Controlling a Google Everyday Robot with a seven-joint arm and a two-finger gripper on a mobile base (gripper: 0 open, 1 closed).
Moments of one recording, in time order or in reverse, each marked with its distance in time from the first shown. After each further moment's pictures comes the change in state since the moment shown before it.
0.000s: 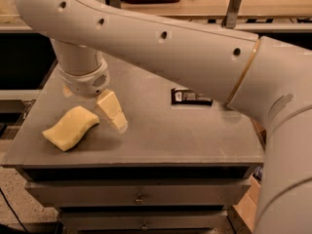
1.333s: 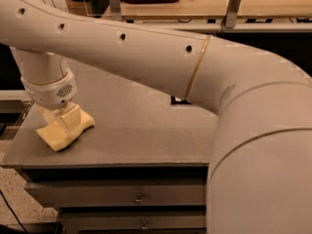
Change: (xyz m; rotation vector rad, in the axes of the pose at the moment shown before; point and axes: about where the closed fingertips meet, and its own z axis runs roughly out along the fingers) arm -0.069 -0.039 0.014 -0.029 -0.103 -0.076
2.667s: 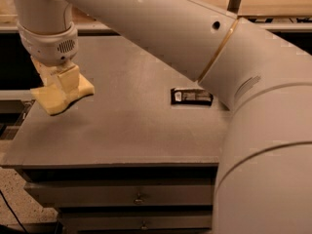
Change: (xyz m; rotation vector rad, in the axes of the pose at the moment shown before) arm 0.026 -0.018 -0.091 0.164 0.000 0.039
